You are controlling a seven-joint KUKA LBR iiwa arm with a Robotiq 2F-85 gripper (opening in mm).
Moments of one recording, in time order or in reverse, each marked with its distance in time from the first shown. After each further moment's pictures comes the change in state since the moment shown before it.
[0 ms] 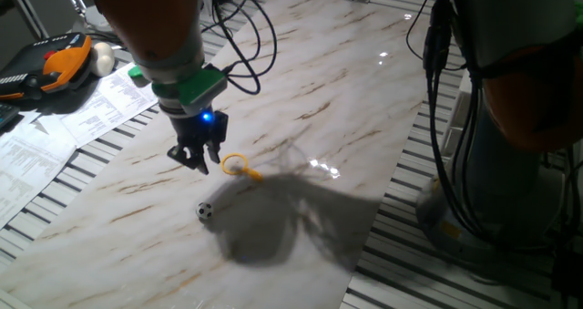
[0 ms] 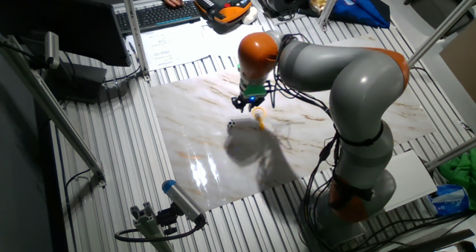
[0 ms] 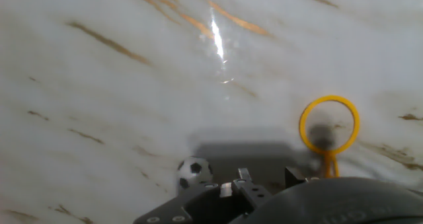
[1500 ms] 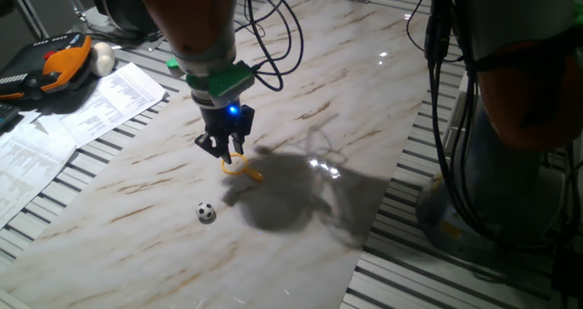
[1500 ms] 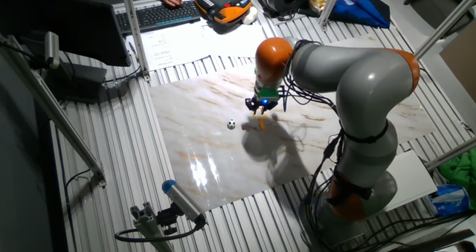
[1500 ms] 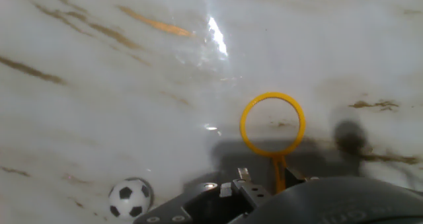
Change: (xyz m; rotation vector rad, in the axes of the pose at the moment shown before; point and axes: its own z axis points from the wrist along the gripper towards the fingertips) arm 0.003 -0.051 0.028 0.025 -0.013 0.114
